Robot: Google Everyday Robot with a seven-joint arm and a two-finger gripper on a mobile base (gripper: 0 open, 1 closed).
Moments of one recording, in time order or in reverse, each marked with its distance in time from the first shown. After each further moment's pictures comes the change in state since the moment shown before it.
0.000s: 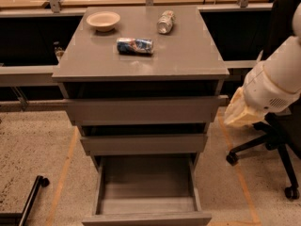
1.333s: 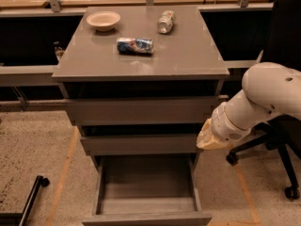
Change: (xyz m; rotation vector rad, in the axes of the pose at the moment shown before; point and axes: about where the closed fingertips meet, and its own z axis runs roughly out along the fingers) arm -0.003 0.002 0.139 -0.033 -0.093 -0.039
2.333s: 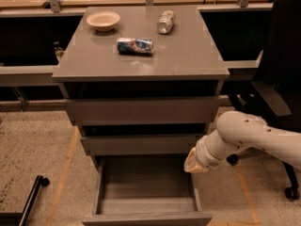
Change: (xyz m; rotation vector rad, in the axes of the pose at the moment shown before) arm 0.039 0.015 0.150 -0.063 -0.038 -0.004
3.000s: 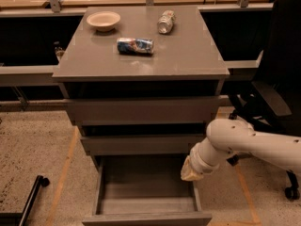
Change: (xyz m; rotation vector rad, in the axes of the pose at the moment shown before) arm 0.010 0.016 0.038 -0.064 0.043 0.001
